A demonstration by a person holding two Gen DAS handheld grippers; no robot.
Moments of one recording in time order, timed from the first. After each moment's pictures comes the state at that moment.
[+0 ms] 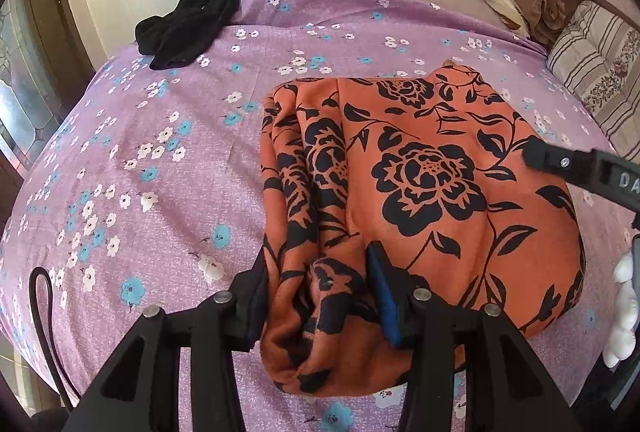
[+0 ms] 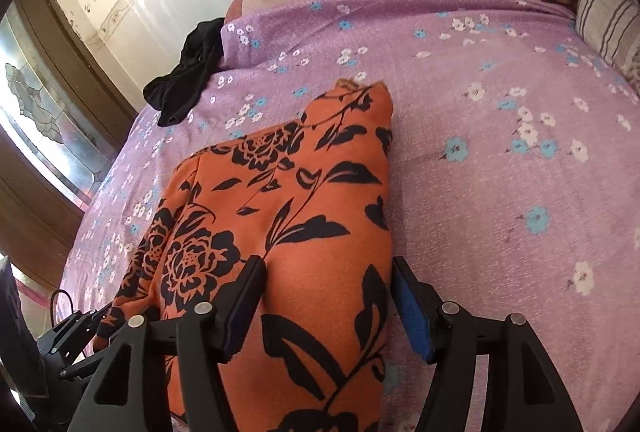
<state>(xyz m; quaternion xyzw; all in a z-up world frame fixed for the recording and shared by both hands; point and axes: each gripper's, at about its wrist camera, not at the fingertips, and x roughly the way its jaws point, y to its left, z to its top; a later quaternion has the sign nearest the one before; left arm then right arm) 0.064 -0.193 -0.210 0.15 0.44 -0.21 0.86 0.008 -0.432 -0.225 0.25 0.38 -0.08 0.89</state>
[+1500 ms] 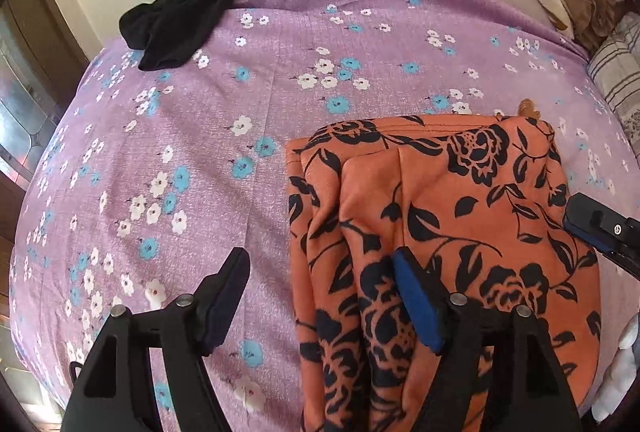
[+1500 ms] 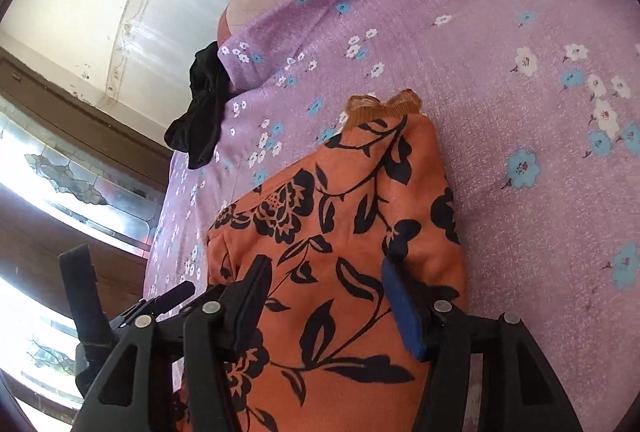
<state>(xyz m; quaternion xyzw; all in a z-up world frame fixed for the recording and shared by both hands) 0.161 -0.224 -0.196 0.17 0.49 -0.17 0.84 0.075 -0.467 -0.240 0.39 0.37 0.02 0.84</state>
